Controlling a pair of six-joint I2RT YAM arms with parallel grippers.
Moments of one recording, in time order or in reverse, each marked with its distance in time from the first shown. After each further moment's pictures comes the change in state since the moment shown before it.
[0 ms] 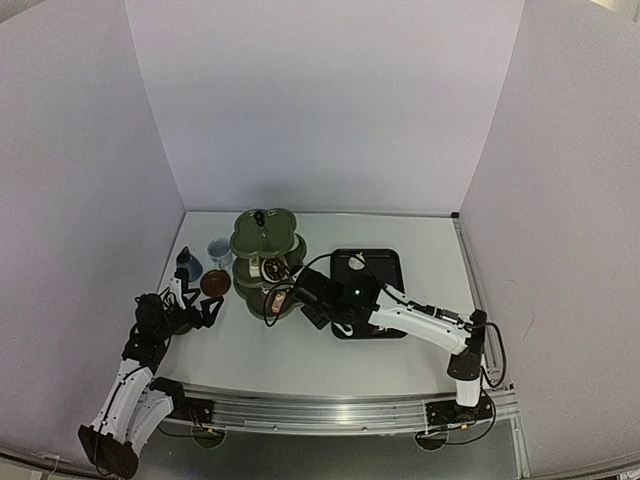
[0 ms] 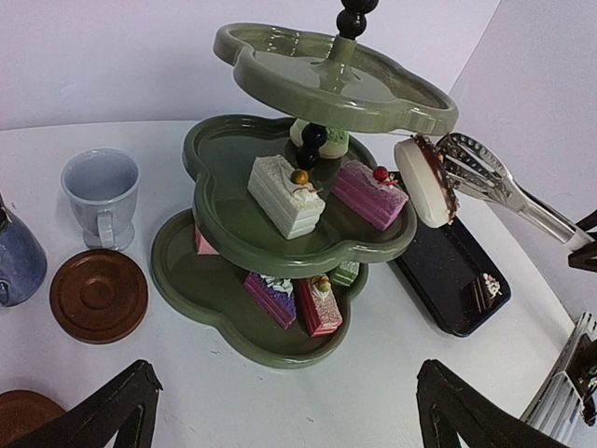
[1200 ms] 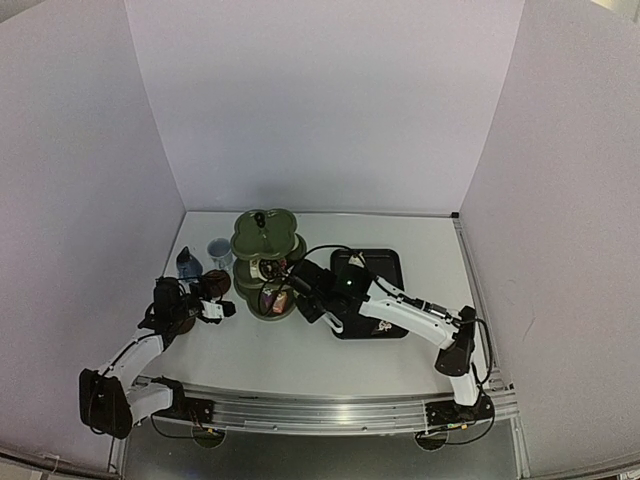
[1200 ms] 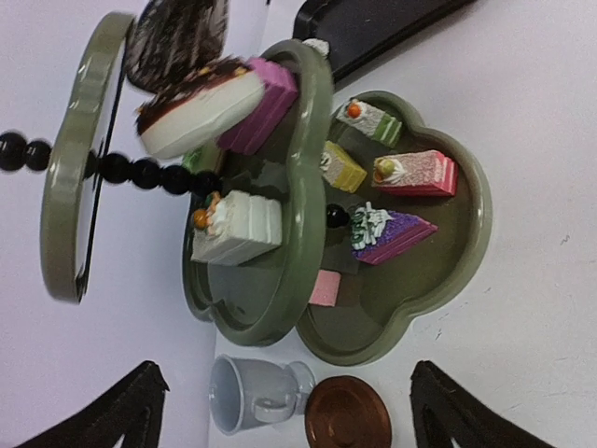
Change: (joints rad) left arm 0.000 0.413 0.030 0.250 0.157 1.593; right arm -0.039 0.095 0.110 -0.008 -0.118 0.036
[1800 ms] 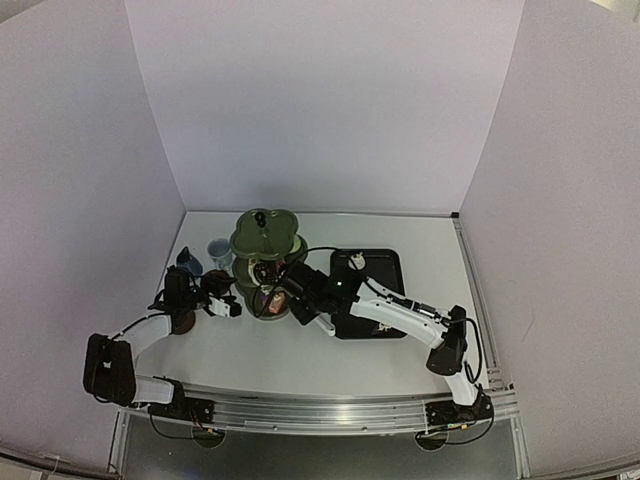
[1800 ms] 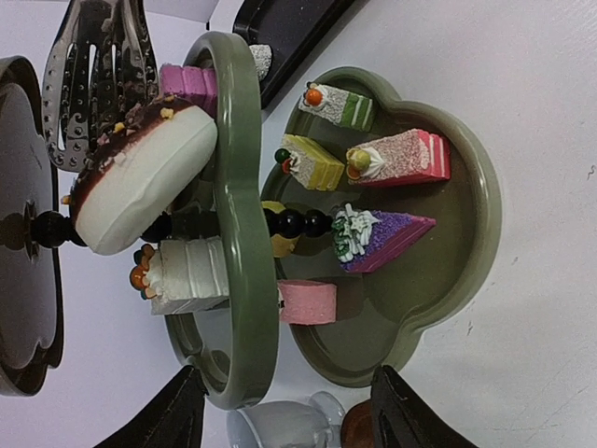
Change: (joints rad) left arm 0.000 0.259 0.102 0.048 0.060 0.272; right arm 0.000 0.069 0.052 0.003 -0.052 0.027
